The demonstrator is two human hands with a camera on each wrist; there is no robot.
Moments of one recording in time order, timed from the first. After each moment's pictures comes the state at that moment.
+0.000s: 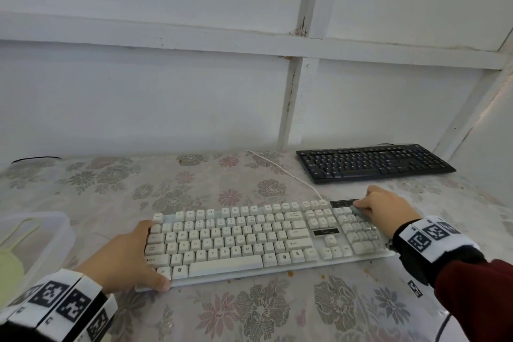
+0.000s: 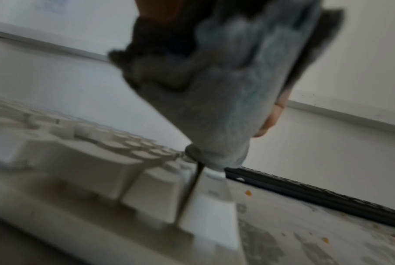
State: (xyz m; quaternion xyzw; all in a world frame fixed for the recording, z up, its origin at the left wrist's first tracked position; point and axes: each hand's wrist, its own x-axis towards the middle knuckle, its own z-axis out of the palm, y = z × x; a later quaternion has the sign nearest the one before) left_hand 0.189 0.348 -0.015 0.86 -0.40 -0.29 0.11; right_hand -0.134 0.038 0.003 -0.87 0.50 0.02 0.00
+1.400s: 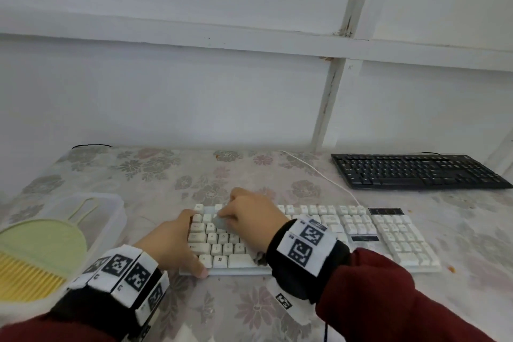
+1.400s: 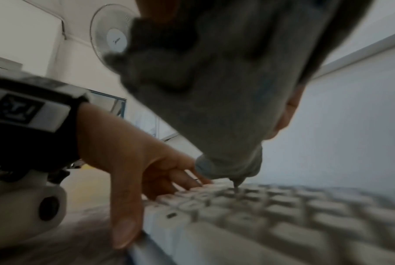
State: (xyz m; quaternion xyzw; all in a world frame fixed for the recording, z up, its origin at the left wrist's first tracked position) left_hand 0.188 0.349 -0.010 0.86 -0.39 -0.29 0.13; right_hand 0.073 0.223 0.021 -0.98 0.14 -0.02 0.15
